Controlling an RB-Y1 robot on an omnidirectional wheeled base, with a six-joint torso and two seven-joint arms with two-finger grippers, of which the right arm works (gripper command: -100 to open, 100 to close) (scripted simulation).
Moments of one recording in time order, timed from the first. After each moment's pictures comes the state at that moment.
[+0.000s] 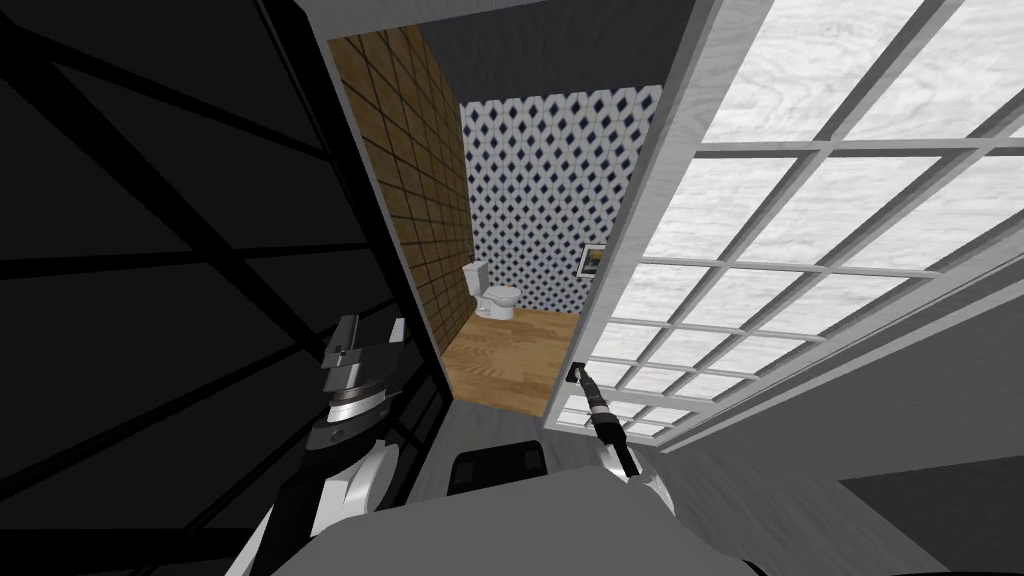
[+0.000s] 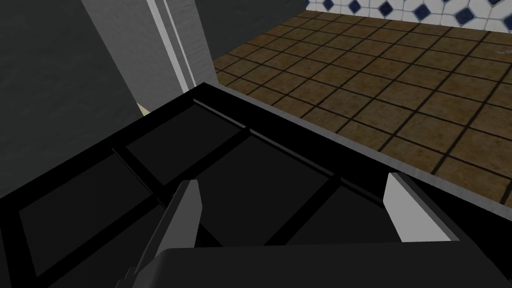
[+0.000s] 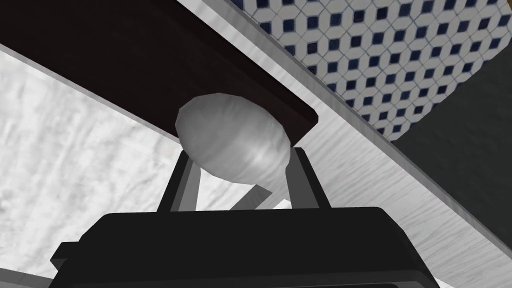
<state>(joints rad) 0.06 -0.25 -0.24 -0.69 0.08 -0.94 0.34</state>
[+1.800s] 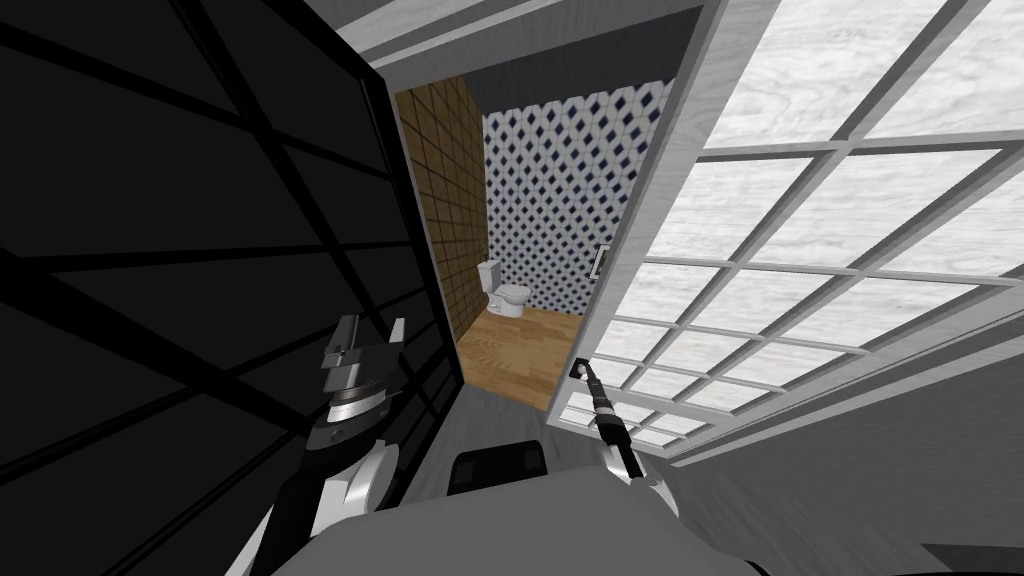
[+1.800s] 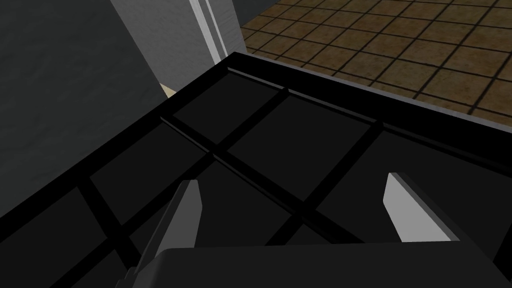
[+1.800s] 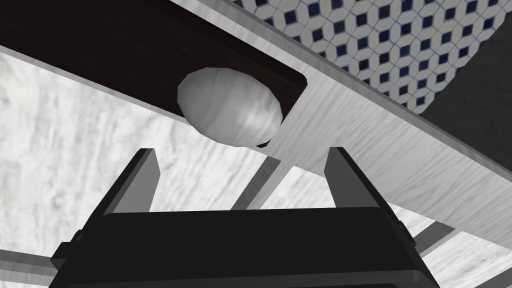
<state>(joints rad) 0.06 -0.26 -0.24 -0.68 -0.03 -0.93 0.22</state>
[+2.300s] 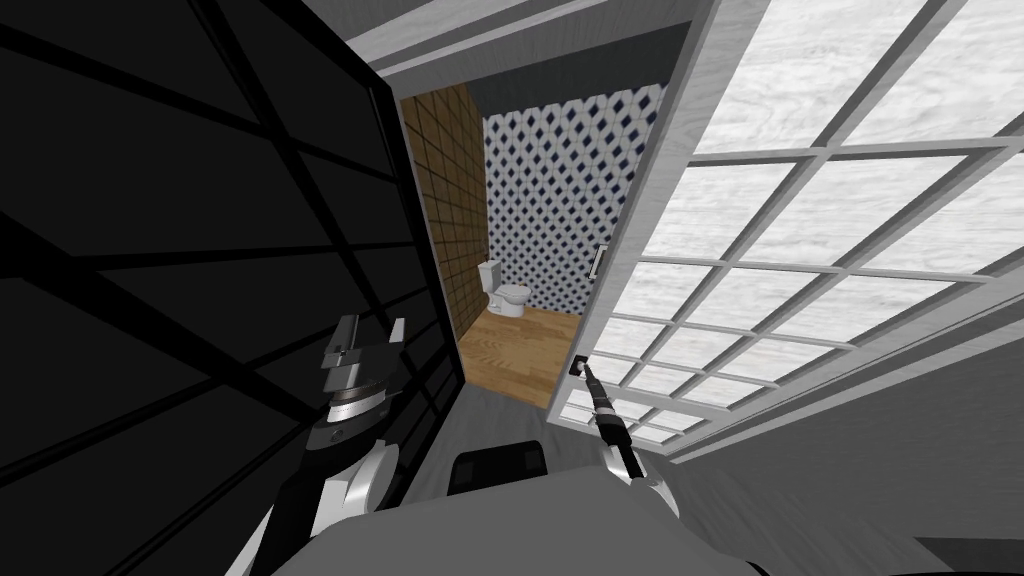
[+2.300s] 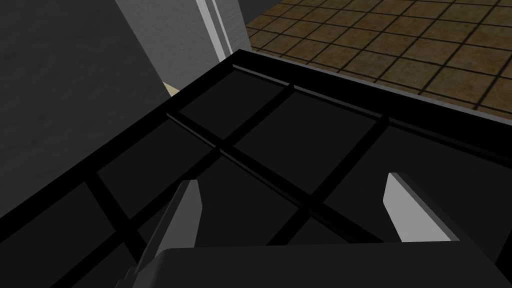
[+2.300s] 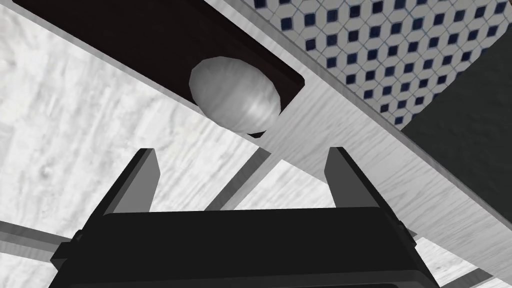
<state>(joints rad) 0.06 -0.26 -0.26 -0.67 -0.01 -0.93 0.35</state>
